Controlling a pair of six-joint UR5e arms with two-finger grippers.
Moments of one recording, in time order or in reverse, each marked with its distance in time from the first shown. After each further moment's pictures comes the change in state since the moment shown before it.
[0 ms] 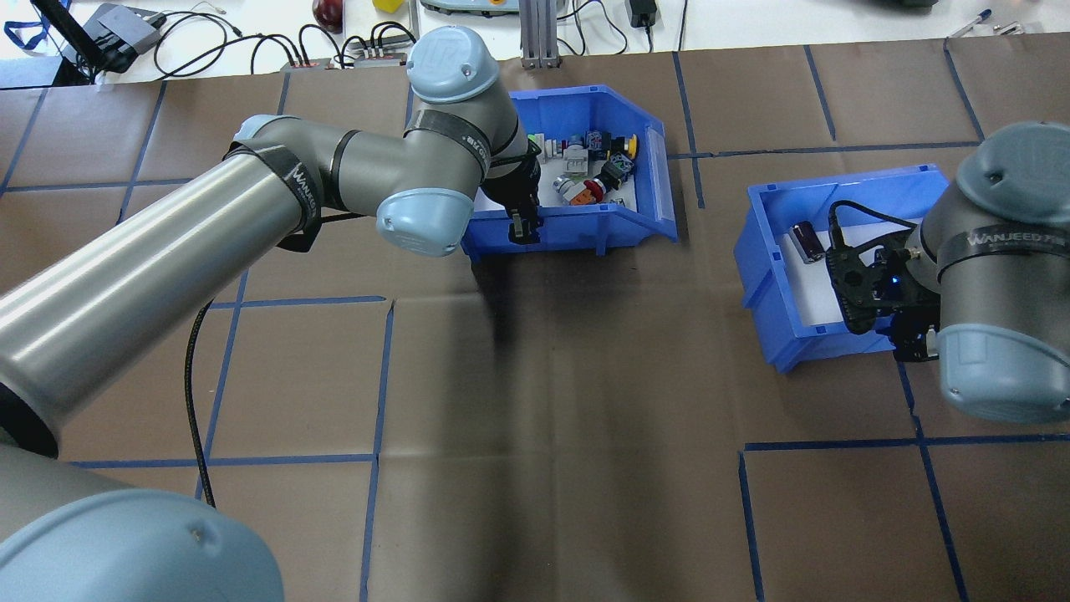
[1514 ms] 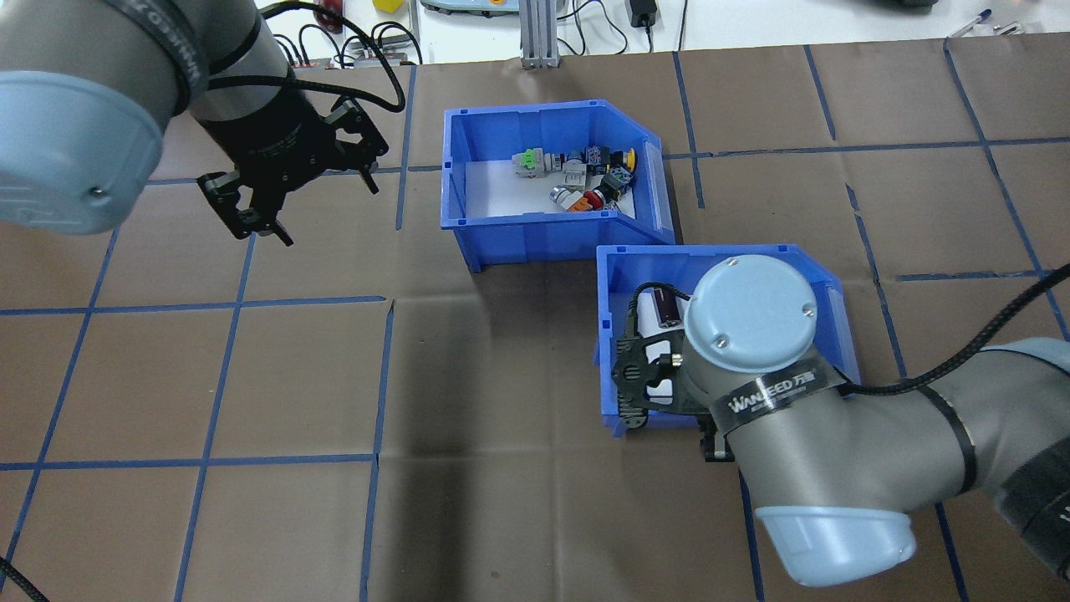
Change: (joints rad) left arm 0.218 0.511 -0.019 -0.583 0.162 1.280; right arm 0.582 -0.029 0.025 0.080 0.012 0.725
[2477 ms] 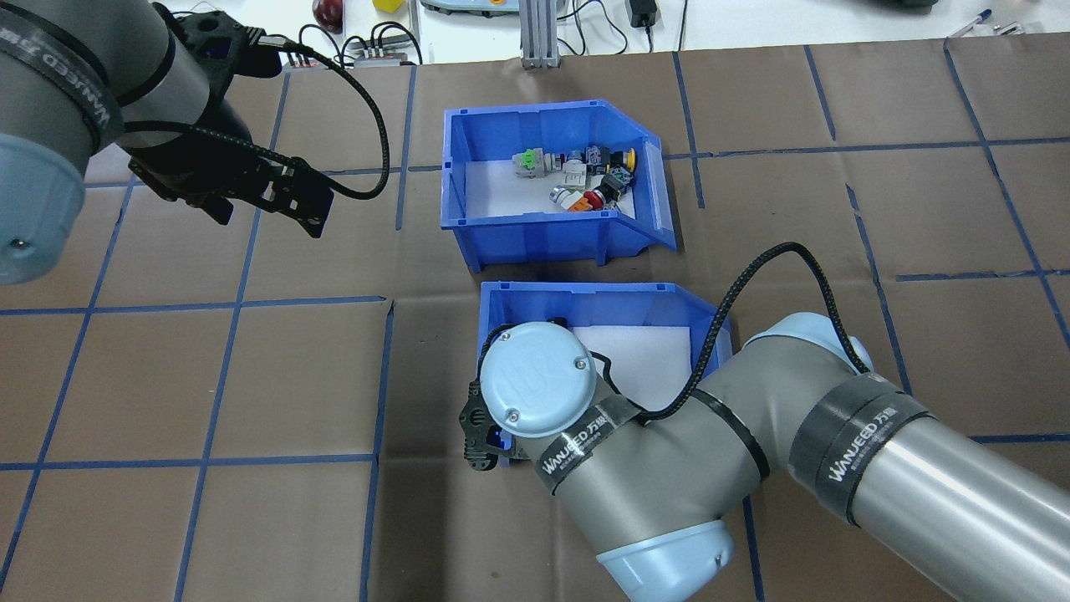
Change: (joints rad) left arm 0.080 0.073 -0.087 0.055 0.012 0.764; right arm 0.292 0.218 -0.131 -0.052 0.014 0.286
